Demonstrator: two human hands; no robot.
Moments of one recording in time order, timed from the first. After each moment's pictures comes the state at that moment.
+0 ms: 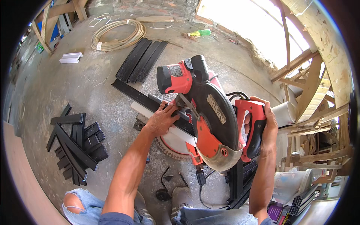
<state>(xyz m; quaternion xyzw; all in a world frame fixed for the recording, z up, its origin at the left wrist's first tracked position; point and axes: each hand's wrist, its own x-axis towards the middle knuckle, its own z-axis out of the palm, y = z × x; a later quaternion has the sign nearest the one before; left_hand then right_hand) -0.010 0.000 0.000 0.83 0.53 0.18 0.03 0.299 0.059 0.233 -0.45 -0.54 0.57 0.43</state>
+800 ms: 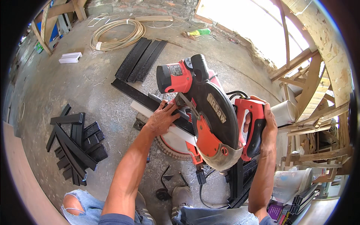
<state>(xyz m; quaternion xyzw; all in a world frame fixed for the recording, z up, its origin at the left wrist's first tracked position) -0.006 0.001 0.004 0.82 0.55 0.17 0.03 0.302 0.058 0.227 -0.45 -0.57 0.54 0.43</state>
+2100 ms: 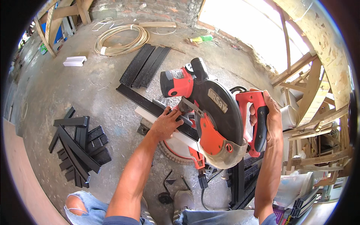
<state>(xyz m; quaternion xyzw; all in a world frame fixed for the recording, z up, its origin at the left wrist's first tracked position) -0.007 0.001 0.009 0.83 0.56 0.09 0.02 0.281 0.087 0.263 -0.46 -0.57 0.56 0.40</state>
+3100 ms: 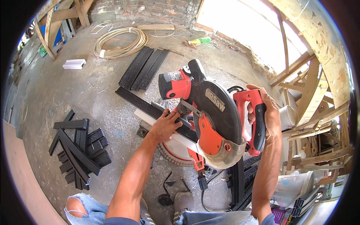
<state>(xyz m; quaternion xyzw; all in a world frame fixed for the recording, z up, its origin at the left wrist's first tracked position) -0.007 0.001 0.007 0.83 0.55 0.13 0.03 0.281 0.096 0.263 -0.43 -0.58 0.58 0.39</state>
